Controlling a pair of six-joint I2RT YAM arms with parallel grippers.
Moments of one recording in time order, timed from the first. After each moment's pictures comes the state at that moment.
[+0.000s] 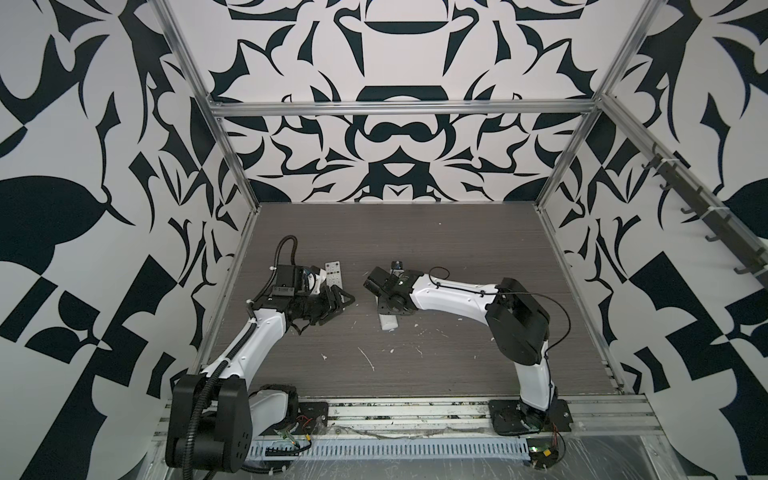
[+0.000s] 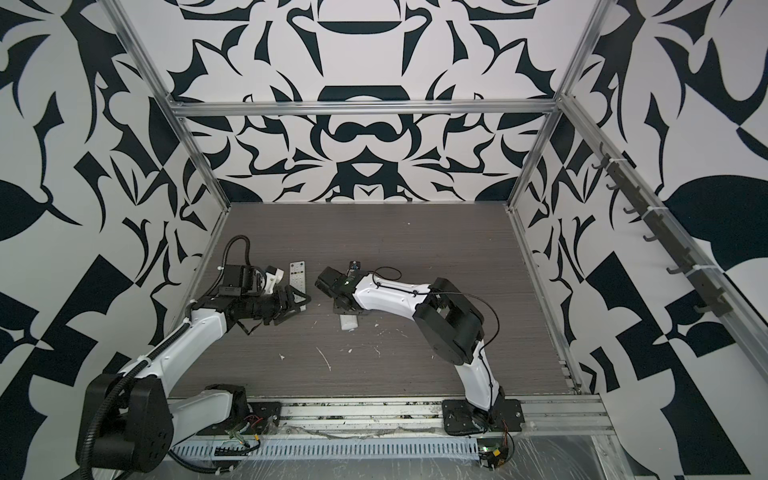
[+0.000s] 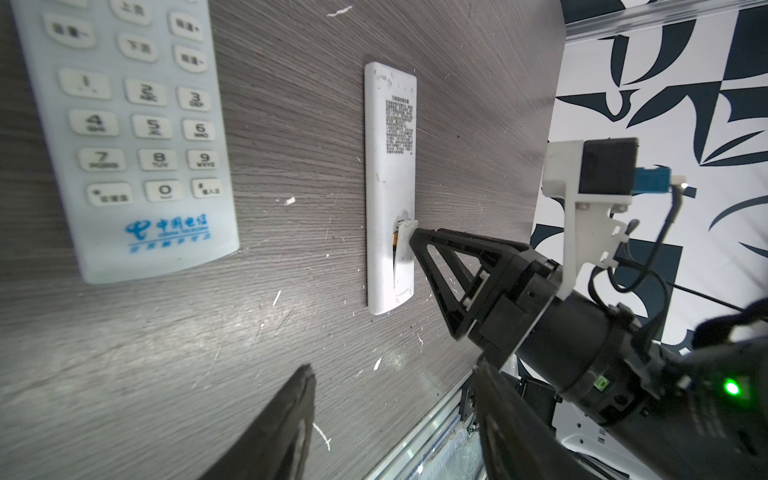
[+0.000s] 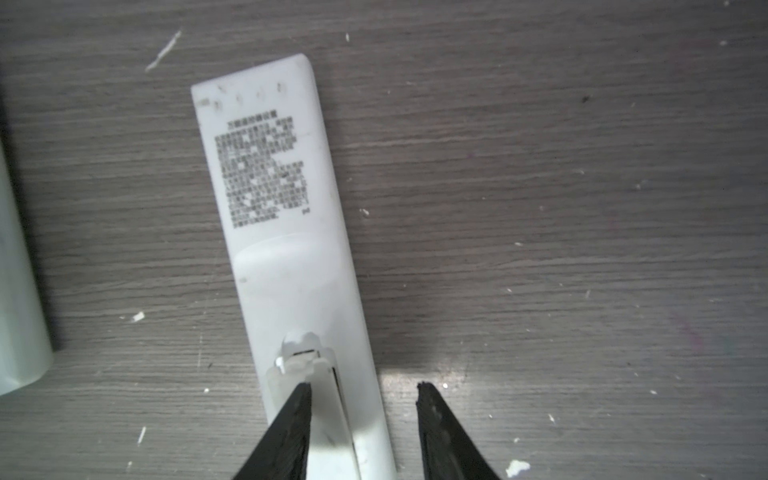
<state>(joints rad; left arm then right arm) -0.12 1.17 0.63 -0.44 0.75 -0.59 0.97 2.02 1.48 -0.73 0.26 0.98</state>
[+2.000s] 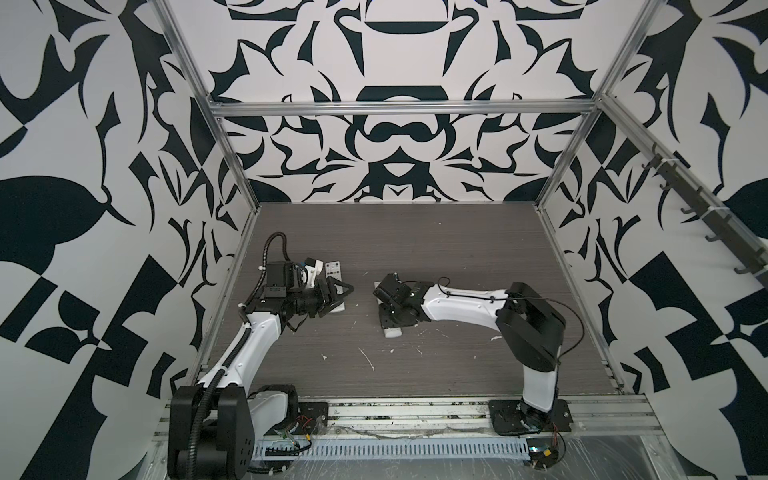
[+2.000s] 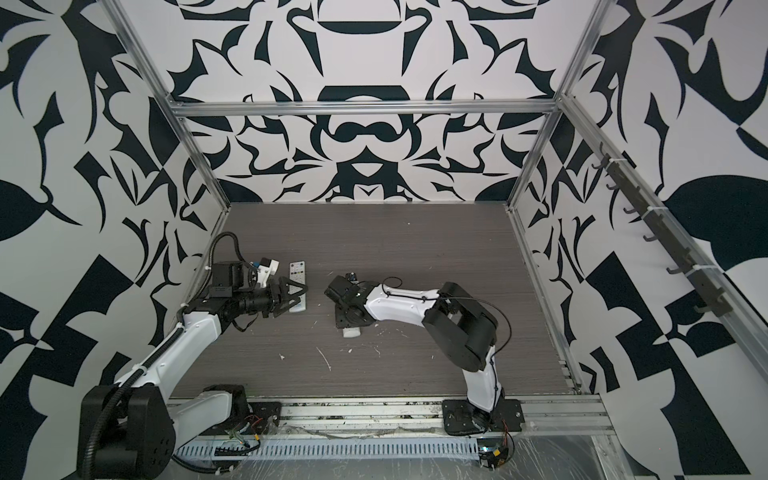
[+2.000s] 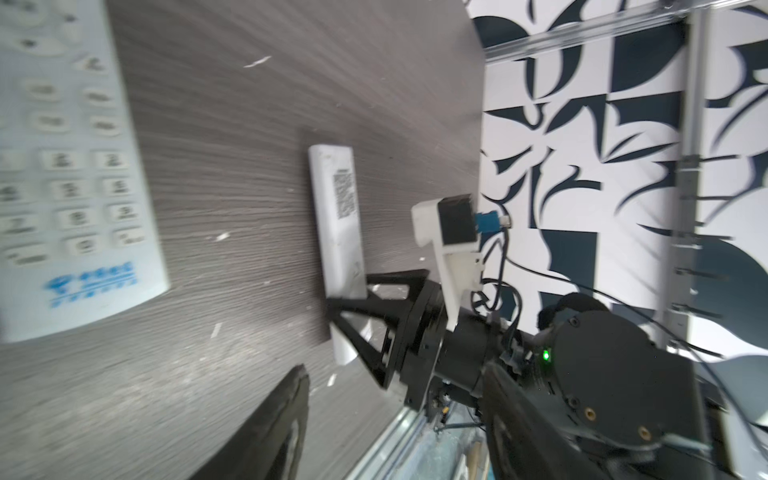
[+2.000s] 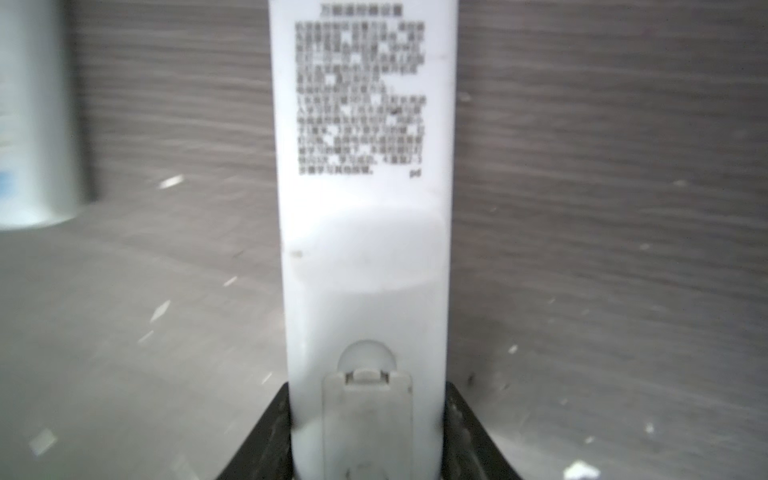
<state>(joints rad) -0.05 1.11 0.63 -0.27 0.94 -0.66 0.96 1.85 1.22 -0.44 -0.02 0.80</state>
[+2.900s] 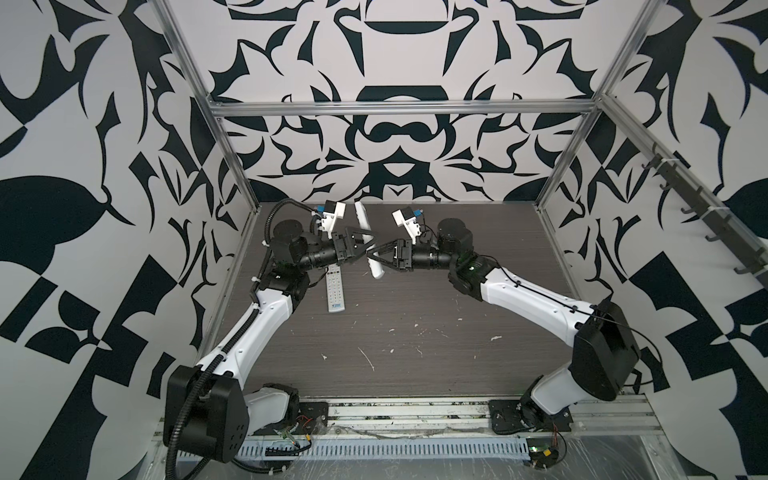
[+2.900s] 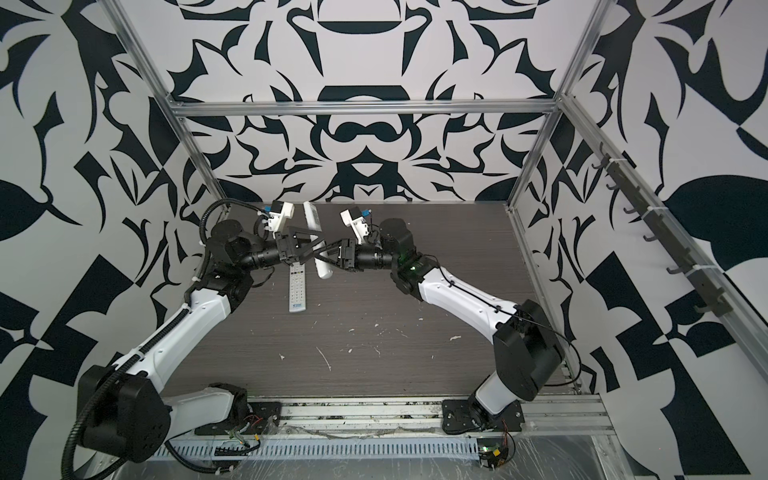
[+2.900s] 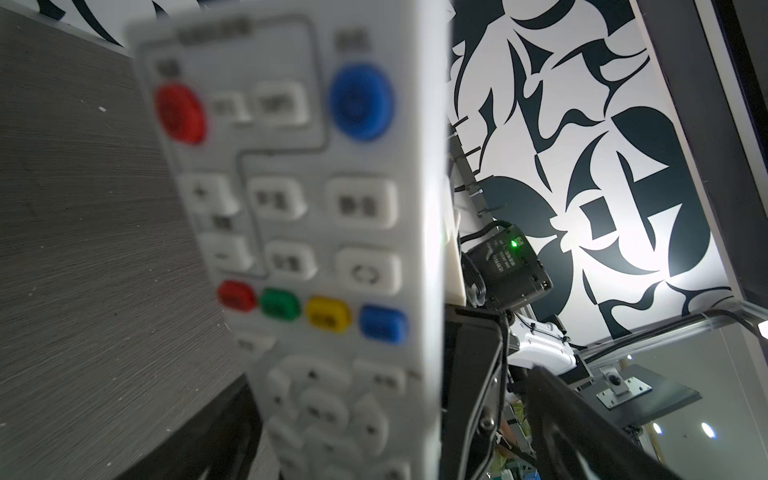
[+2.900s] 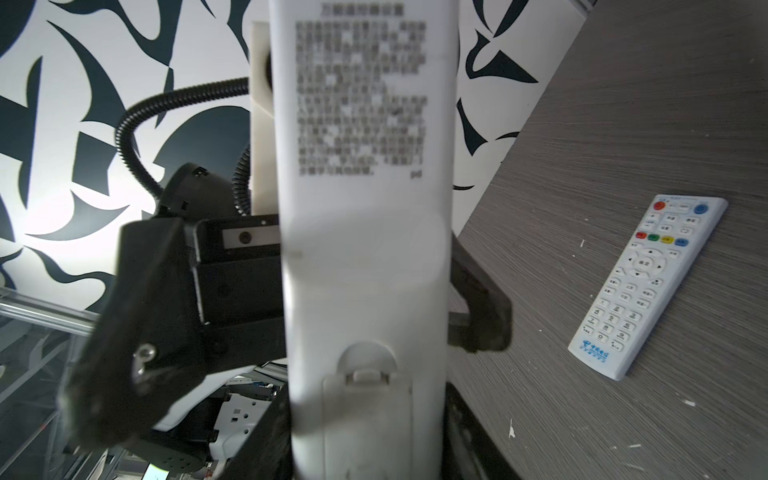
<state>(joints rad) -0.26 1.24 0.90 0.34 1.04 -1.06 0.69 1.56 1.17 0.31 -0.80 1.00</state>
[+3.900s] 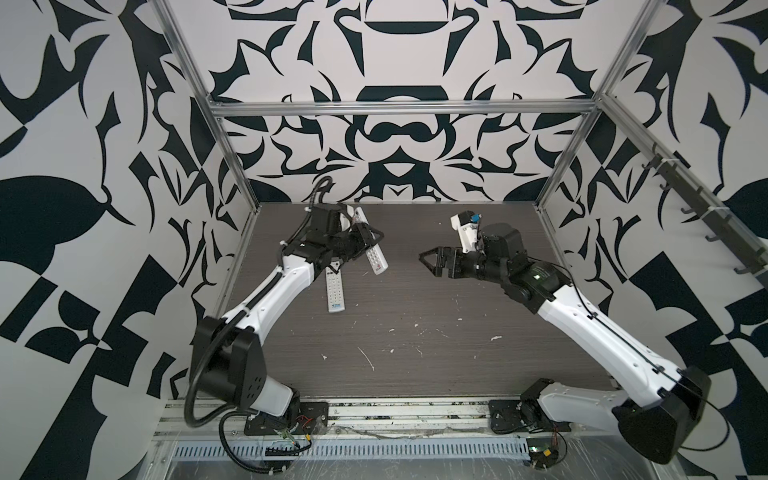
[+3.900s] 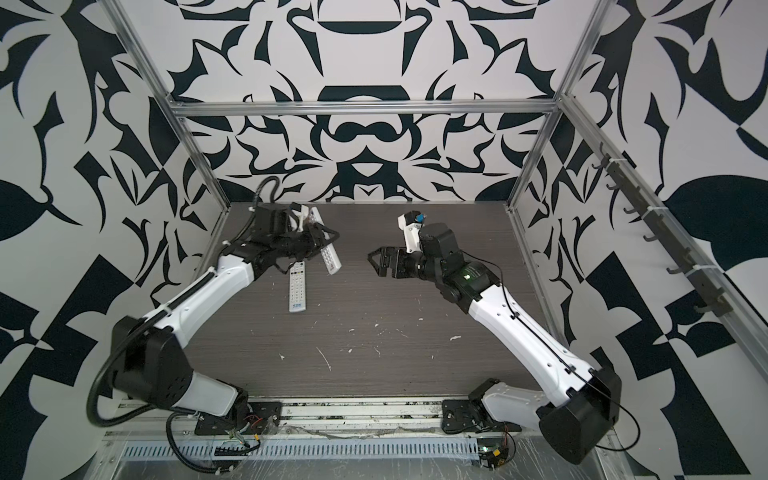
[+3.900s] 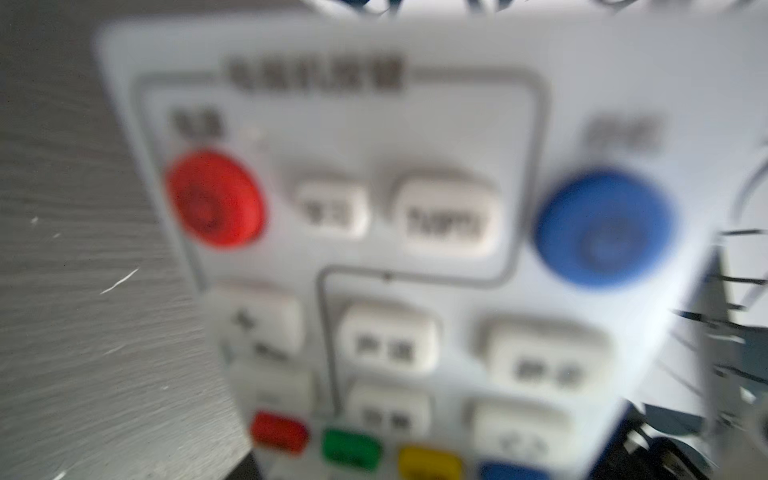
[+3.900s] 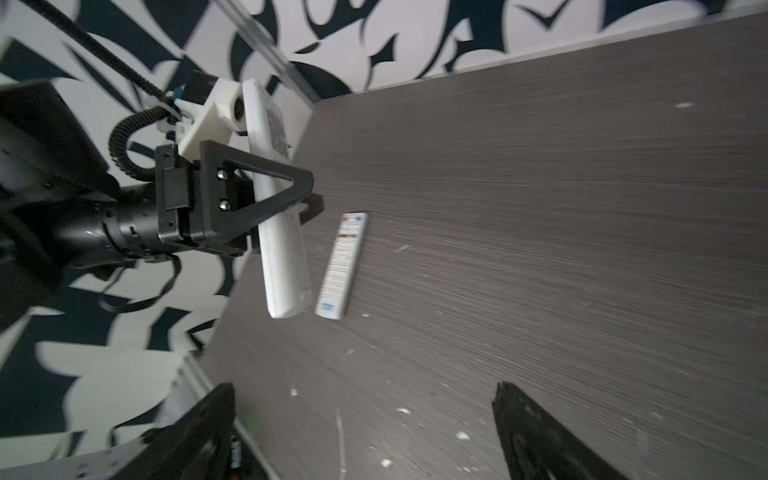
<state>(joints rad) -0.40 1.53 1.24 -0.36 0.45 -0.81 0.56 1.18 1.15 -0.53 -0.23 0.51</state>
